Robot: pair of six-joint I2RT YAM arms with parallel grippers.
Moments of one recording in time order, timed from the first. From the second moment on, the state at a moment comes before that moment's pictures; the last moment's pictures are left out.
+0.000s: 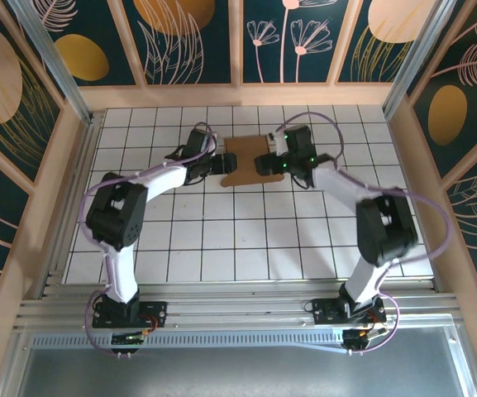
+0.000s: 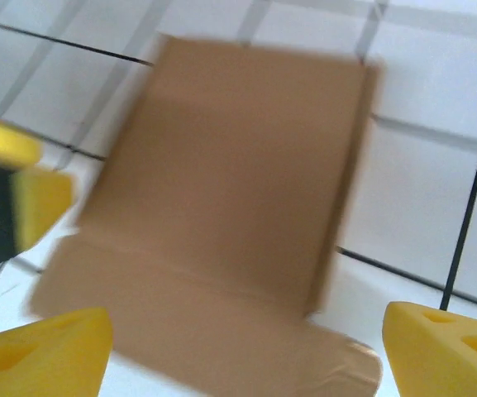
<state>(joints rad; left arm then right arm) -0.46 1.90 1.29 -0.11 0.16 -0.46 0.49 1.64 1.12 -0.14 -0.10 -0.01</state>
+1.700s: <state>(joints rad) -0.46 0.60 0.73 -0.11 0.11 0.16 0.70 1.83 1.87 -1.11 0.11 -0.80</state>
